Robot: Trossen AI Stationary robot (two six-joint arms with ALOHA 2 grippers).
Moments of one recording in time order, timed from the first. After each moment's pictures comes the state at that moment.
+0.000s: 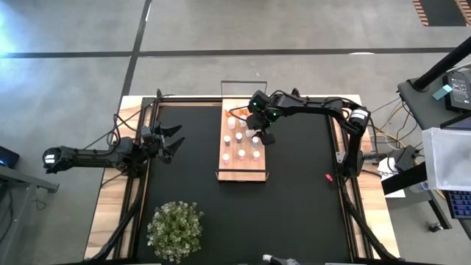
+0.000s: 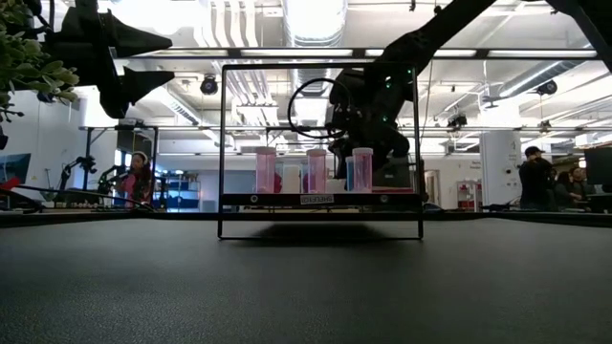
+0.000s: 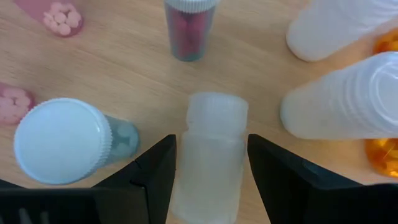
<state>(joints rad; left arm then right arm) 0.06 0.32 0.00 0.57 -0.36 -0.25 -0.50 1.91 1.35 -0.57 -0.37 -0.79</state>
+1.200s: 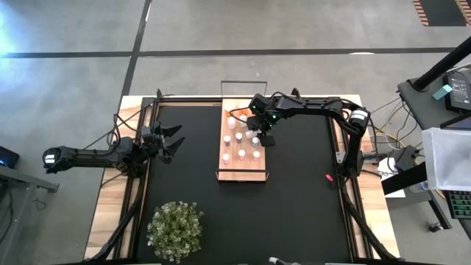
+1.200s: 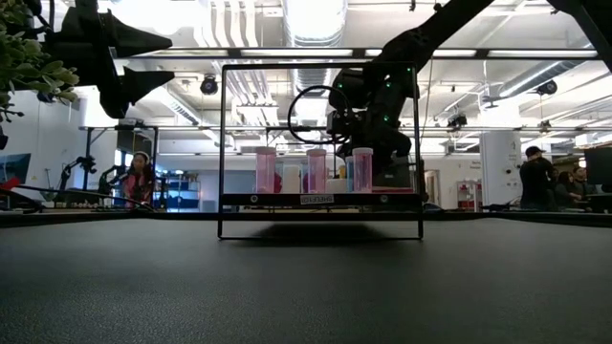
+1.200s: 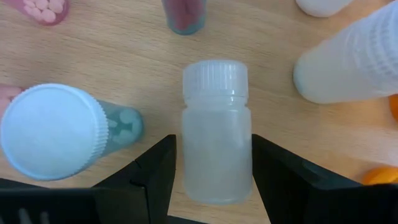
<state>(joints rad) 0.06 0.32 0.00 0.57 -0.36 -0.26 -0.48 1.91 1.35 -0.63 -0.28 -0.65</state>
